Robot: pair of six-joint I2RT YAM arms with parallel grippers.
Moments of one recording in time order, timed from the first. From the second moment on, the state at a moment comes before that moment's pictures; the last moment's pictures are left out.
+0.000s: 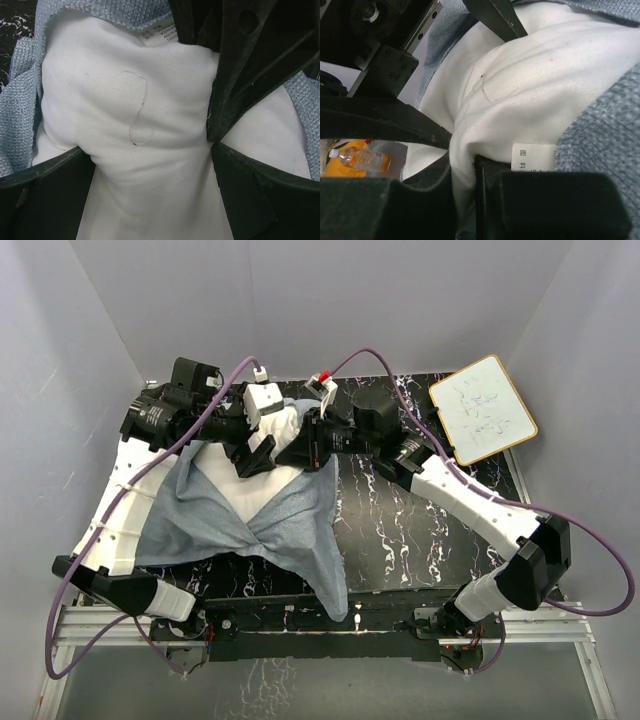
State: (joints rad) left arm -0.39 1.44 1.84 -1.25 0.59 0.63; right arm 0.74 1.45 1.39 -0.09 -0.61 0.50
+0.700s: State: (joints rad) left arm -0.42 1.42 1.78 -1.20 0.39 0.70; right arm 0.68 1.70 1.55 0.04 -0.80 0.69
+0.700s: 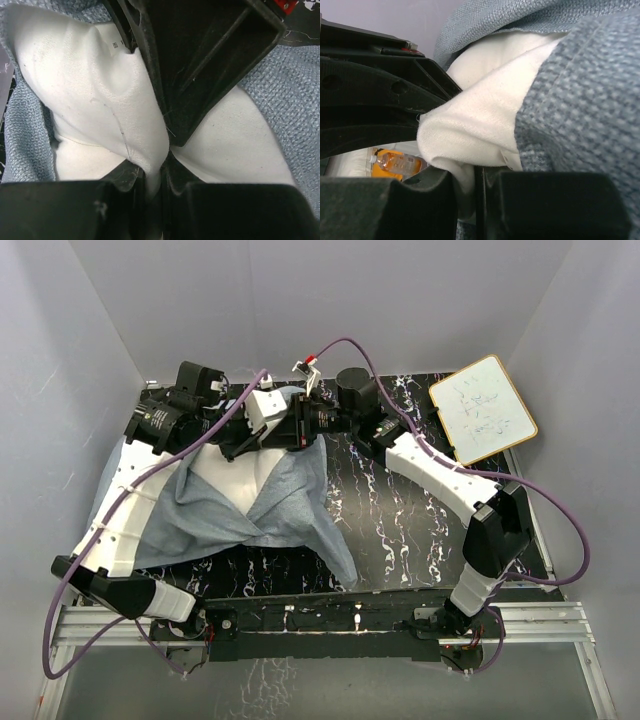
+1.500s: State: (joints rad) left arm -0.47 1.40 1.81 -1.11 0.47 0.61; right arm 0.47 1.36 1.24 0.37 -0.86 0.87
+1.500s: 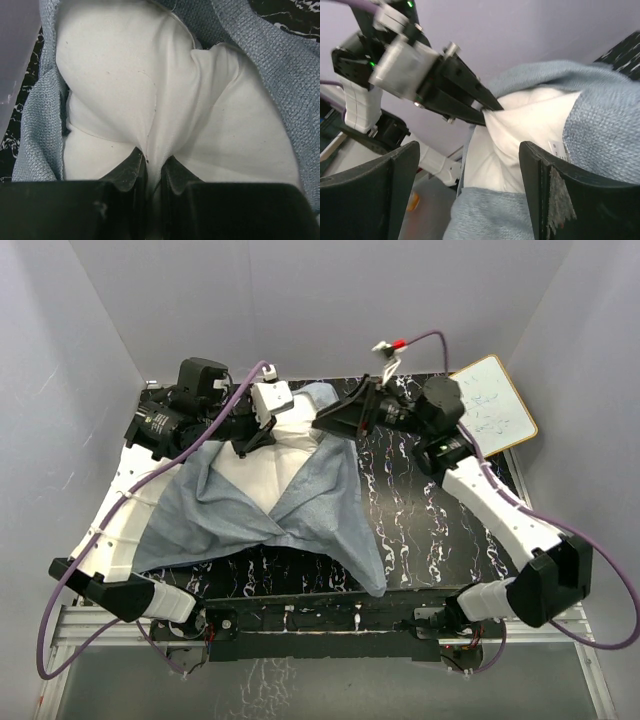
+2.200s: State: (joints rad) left arm -0.47 1.45 1.77 -1.03 0.22 0.56; right arm 0.86 1.22 1.14 -0.24 -0.20 0.50
